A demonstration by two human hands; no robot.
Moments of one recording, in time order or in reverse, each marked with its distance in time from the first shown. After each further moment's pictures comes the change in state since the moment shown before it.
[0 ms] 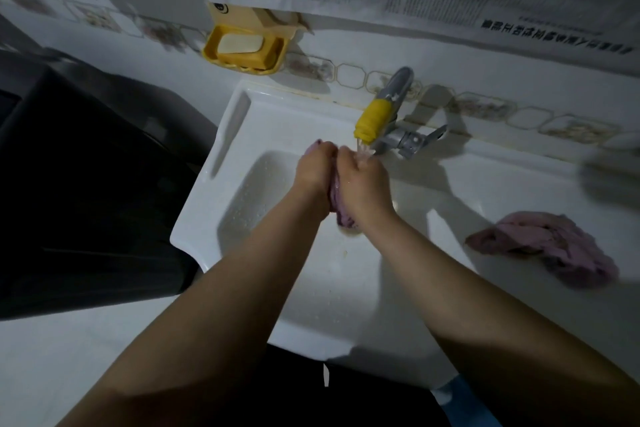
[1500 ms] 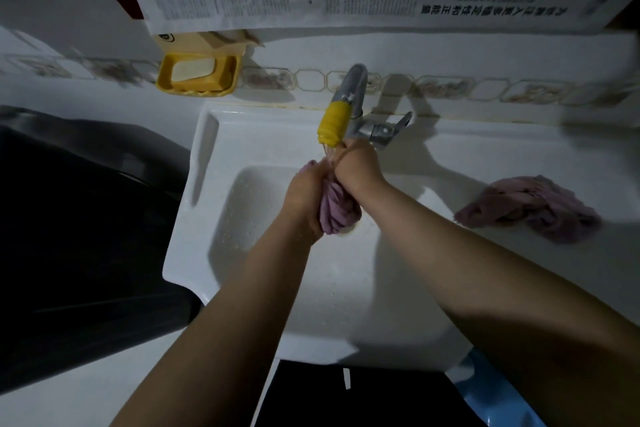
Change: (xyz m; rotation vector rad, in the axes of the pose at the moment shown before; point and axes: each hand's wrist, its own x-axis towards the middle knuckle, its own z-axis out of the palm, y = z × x) left_hand -0.013 -0.012 -0.001 0.127 -0.222 -0.144; right_hand 0.034 -0.002 -0.016 -0.030 -0.012 0.121
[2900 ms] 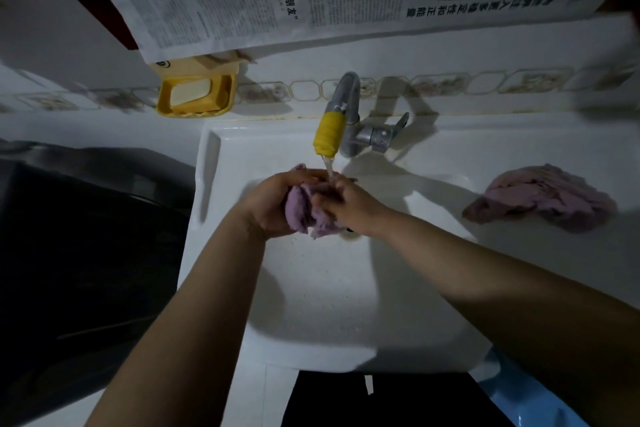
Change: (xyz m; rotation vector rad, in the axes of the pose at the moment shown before) left_hand -0.007 0.044 -0.041 0.035 -0.421 -0.198; right_hand -0.009 0.057 0.013 0.274 -0.541 -0.159
